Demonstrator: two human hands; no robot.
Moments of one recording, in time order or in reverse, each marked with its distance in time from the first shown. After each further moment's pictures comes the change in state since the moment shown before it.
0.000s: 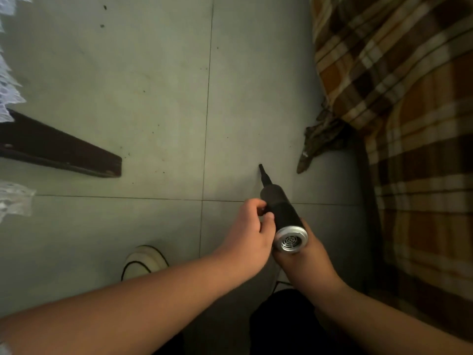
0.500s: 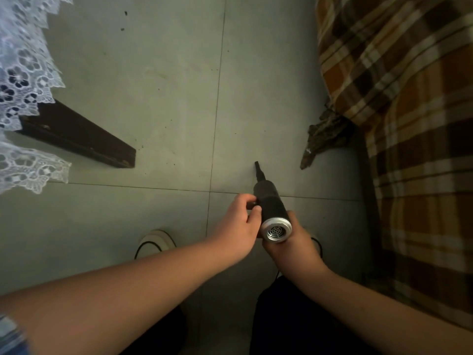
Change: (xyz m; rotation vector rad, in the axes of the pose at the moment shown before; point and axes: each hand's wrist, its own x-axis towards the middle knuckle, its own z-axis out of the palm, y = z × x) left_hand -0.019 -0.020 -0.019 0.007 0.041 0.009; right_hand -0.010 0.001 0.020 -0.061 -0.038 -0.114
